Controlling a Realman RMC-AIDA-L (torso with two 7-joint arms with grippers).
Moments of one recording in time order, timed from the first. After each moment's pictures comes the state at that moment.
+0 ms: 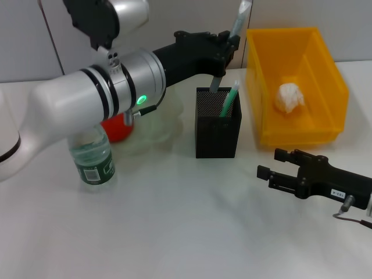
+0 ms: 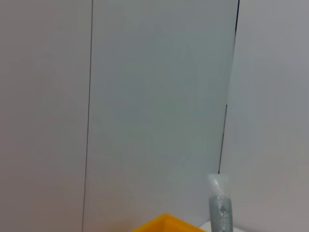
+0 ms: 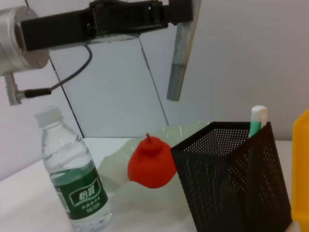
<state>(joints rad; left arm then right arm) -0.67 -2.08 1.79 0.96 1.15 0.48 -1.56 0.37 2.08 2.52 0.46 1.34 -1.37 1.17</state>
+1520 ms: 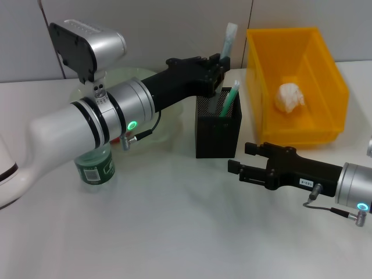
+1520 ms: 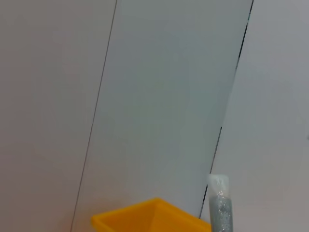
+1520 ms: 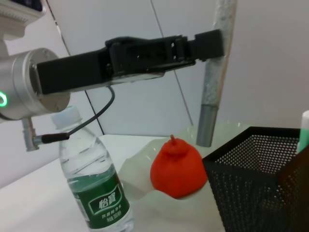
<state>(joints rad) -0.72 -2.08 1.85 0.63 0.60 0.69 -1.17 0.48 2.08 2.49 0.37 1.34 -1.32 1.16</state>
